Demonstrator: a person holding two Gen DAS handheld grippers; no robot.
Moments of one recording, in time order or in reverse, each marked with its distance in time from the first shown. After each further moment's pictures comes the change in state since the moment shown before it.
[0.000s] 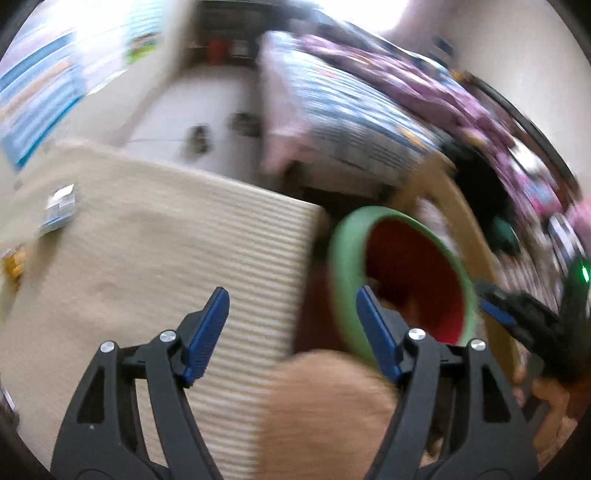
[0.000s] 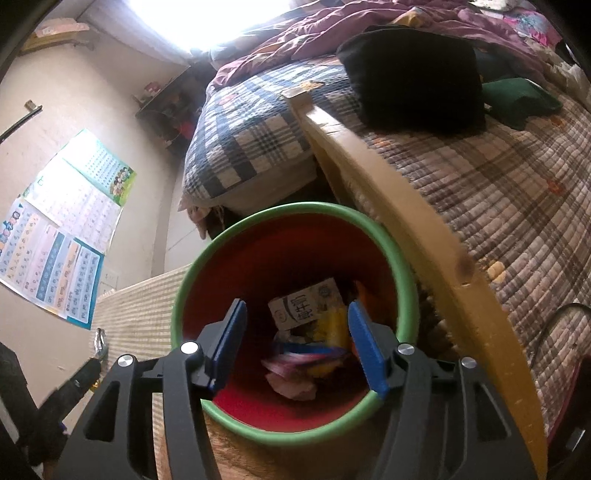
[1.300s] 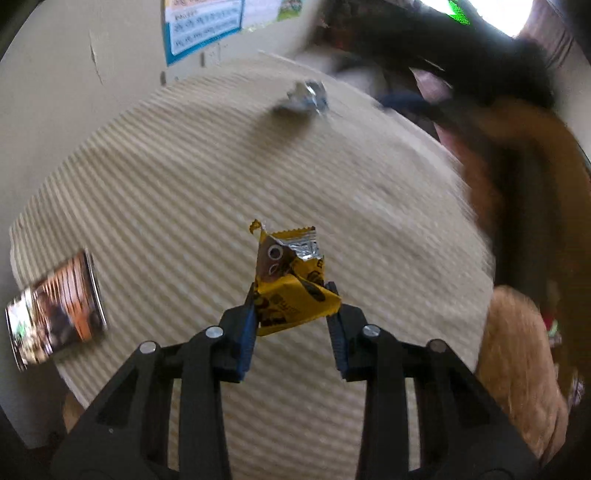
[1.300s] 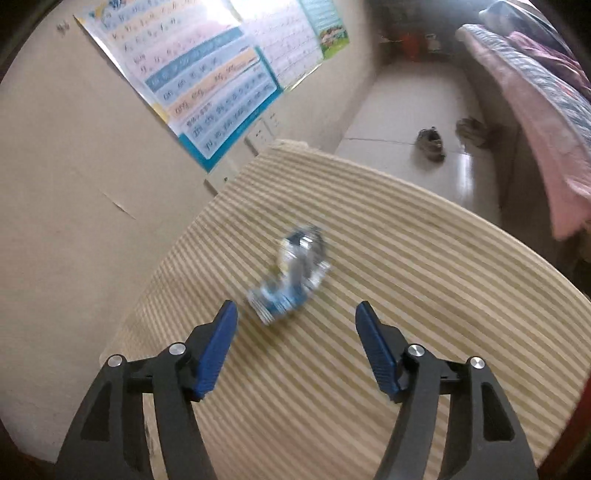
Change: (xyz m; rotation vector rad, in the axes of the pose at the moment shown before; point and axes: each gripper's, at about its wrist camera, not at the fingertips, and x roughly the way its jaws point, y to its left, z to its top) left arm -0.058 0.187 -0.106 -0.237 0.072 0.221; right arm 0.201 0.438 -0.126 -0.685 0.342 0.323
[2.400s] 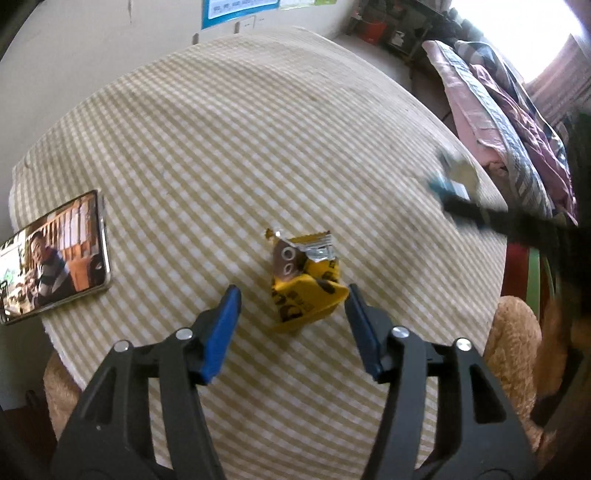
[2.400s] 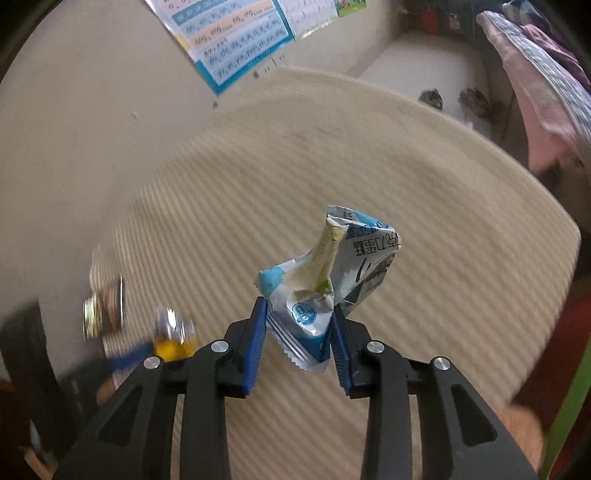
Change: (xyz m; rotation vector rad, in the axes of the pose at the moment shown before) left arm 0.017 0.047 -0.008 -0.166 0.059 0.001; right arm -0.063 -0.025 -0.124 -0.099 0.182 -0.016
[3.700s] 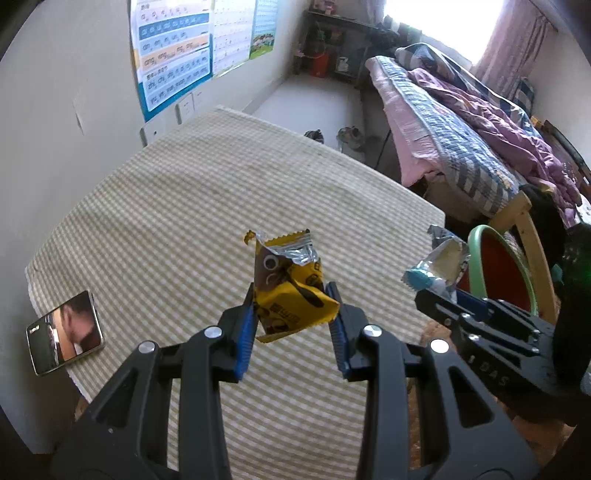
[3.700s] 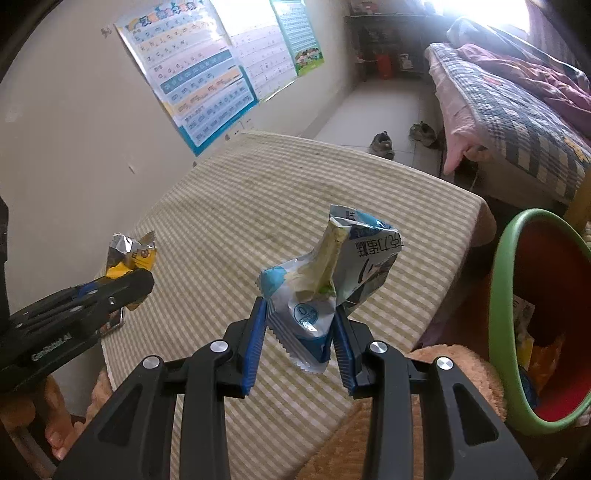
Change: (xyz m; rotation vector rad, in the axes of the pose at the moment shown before) left arm -0.071 -0.123 0.007 0.234 -0.194 -0.007; right arm -0.089 -0.043 -0.070 0.085 -0.273 -0.068
